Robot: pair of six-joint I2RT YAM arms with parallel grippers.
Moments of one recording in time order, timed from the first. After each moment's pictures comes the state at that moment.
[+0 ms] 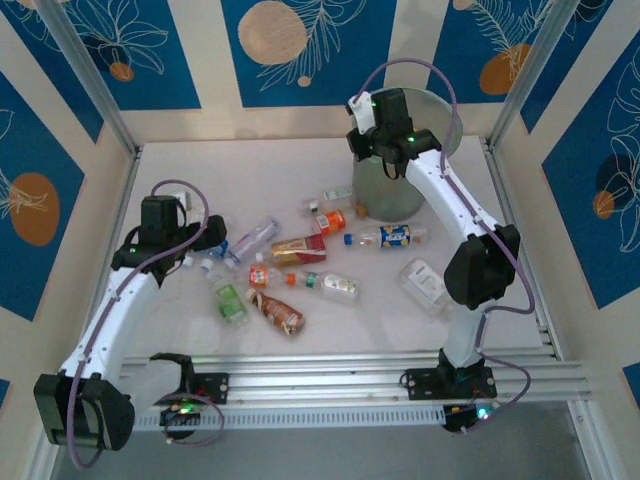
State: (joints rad) left arm -0.10 1.05 0.90 -0.60 0.03 -0.31; right arm 0.37 1.88 1.90 -0.62 -0.03 -0.16
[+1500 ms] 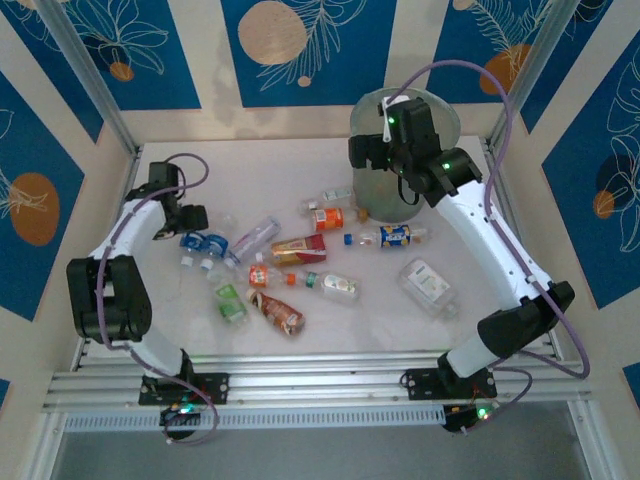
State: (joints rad) left arm 0.07 1.65 1.25 -0.74 -0.05 -0.15; right arm 0.49 1.53 1.77 -0.83 0.26 0.22
